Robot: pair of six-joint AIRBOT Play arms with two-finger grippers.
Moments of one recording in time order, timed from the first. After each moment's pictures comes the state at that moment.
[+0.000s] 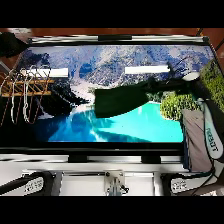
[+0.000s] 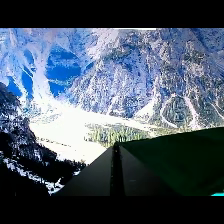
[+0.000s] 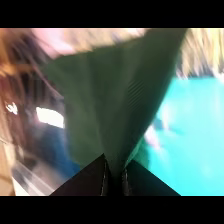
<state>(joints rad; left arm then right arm) 0.12 -1.27 1.79 1.04 -1.19 -1.41 -0.10 -1.61 1.40 -0.58 1.14 1.34</state>
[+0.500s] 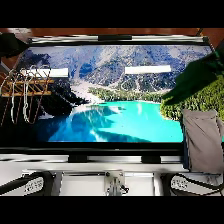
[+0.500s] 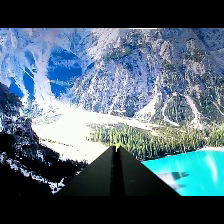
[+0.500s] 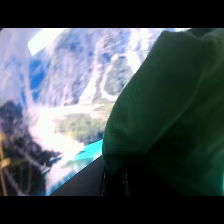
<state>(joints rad) 0.12 -1.27 1.79 1.04 -1.20 -1.39 -0.48 -1.39 1.85 -0.93 1.51 1.72</state>
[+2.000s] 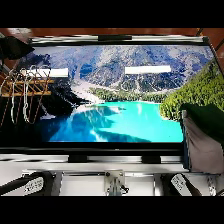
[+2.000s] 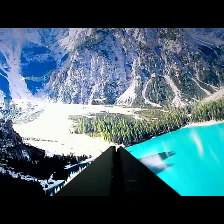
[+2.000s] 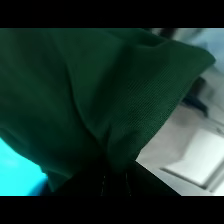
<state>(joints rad) 0.12 -1.26 1.79 0.93 -1.27 -1.27 -0.82 -1.01 1.35 -1.64 1.76 1.82</state>
